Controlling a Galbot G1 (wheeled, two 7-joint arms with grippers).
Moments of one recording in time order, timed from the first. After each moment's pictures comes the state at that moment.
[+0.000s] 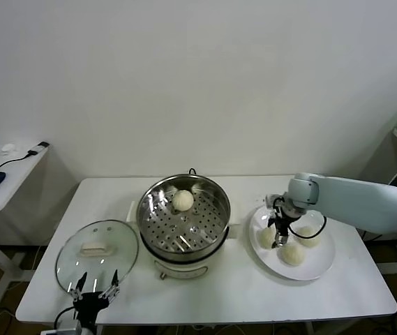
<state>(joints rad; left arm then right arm) 1.67 -1.49 -0.68 -1.88 -0.12 0.06 -0.01 0.39 0.89 -1.56 1.17 0.54 -0.35 -0.79</state>
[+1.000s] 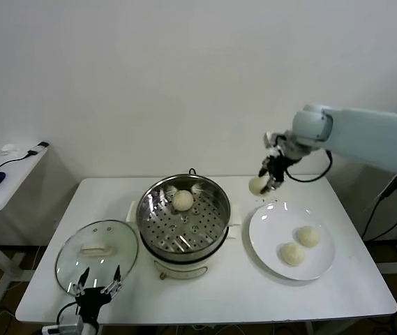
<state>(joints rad) 1.66 -1.49 -0.66 -1.90 -0.13 0.08 -0.01 0.96 0.98 -1.69 1.37 0.87 -0.36 -0.88</state>
